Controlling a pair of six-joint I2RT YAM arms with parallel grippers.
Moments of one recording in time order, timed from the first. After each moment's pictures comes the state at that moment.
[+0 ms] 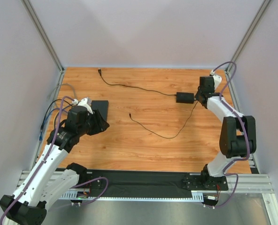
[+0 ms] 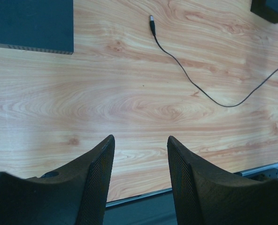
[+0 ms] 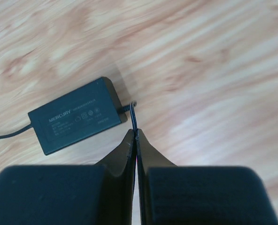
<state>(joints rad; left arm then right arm) -0.38 0.78 0.82 -0.72 0.05 -0.63 0.07 1.69 1.14 -0.19 0.32 0.48</state>
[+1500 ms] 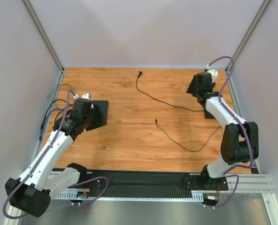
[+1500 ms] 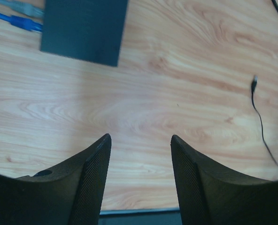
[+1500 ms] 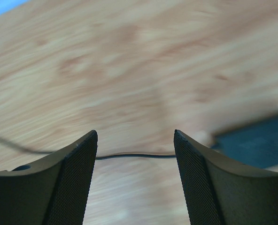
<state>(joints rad) -0.29 1.00 0.93 -0.77 -0.07 -0.61 0.20 1.62 1.20 -0.16 0.24 0.41</state>
